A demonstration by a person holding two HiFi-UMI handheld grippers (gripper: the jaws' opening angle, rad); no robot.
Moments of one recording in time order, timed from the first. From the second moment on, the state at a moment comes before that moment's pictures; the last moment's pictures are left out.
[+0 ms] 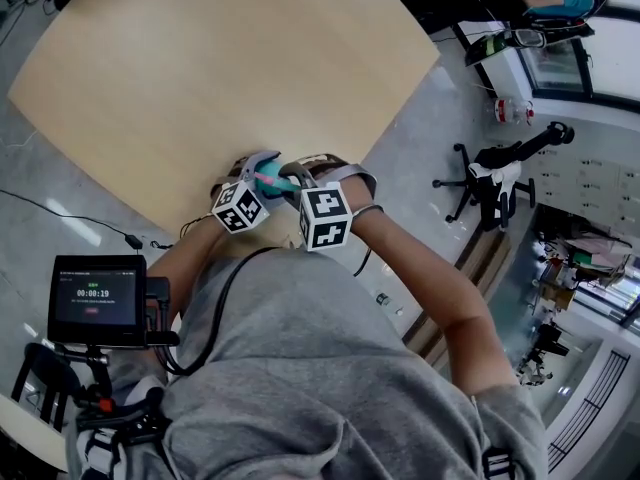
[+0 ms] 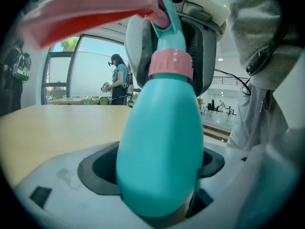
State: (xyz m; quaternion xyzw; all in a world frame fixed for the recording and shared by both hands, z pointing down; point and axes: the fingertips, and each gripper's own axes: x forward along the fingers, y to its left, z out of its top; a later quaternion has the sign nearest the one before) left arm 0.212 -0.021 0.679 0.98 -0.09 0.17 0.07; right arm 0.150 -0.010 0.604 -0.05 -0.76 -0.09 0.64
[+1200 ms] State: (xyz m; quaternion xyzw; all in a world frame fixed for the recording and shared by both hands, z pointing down) left arm 0.168 -0.039 0.675 0.98 -0.07 0.17 0.09; right arm 0.182 -0.036 0.618 0.27 -0.79 0.25 0.49
